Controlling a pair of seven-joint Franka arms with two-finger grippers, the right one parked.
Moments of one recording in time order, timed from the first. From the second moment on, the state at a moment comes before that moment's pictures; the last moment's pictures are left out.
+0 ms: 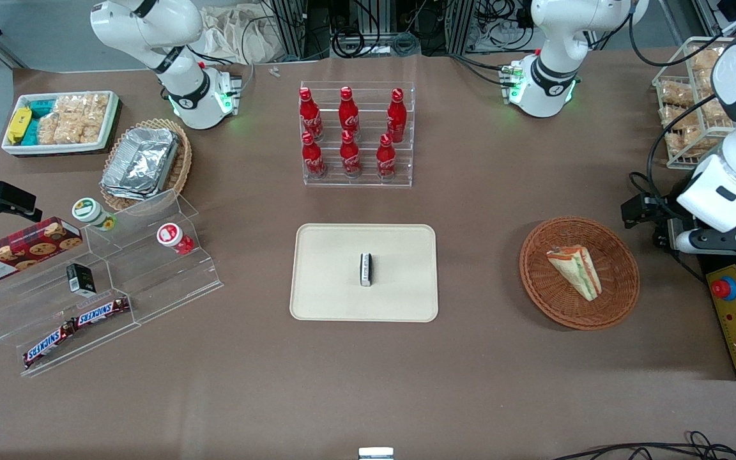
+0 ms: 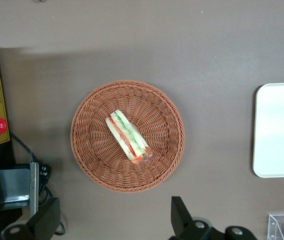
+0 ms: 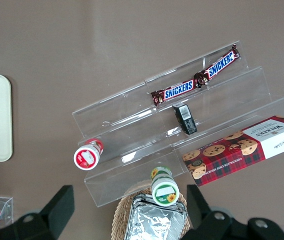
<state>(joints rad) -0.07 0.09 -0.01 -1.62 0.02 1.76 -0.02</state>
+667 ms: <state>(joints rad) -0.07 0.10 -0.01 -1.73 0.02 1.76 -0.19</state>
